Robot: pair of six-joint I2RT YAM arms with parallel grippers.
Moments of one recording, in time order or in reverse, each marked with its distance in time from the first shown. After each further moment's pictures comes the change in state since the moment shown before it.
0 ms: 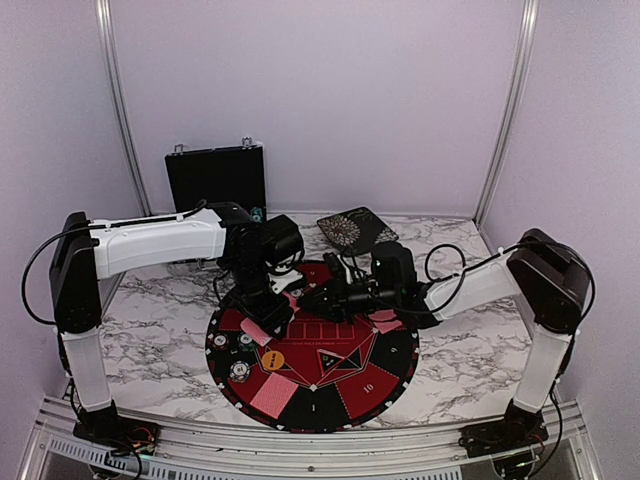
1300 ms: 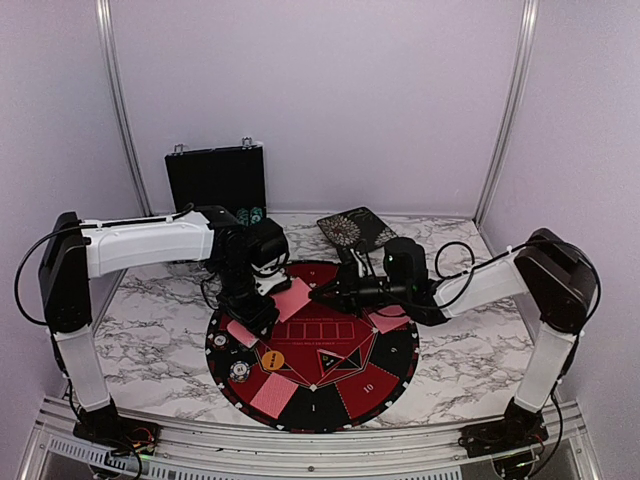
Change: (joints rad) left arm 0.043 -0.052 -0.103 0.020 -0.005 -0.010; right arm -0.063 -0.031 -0.038 0.037 0.000 0.039
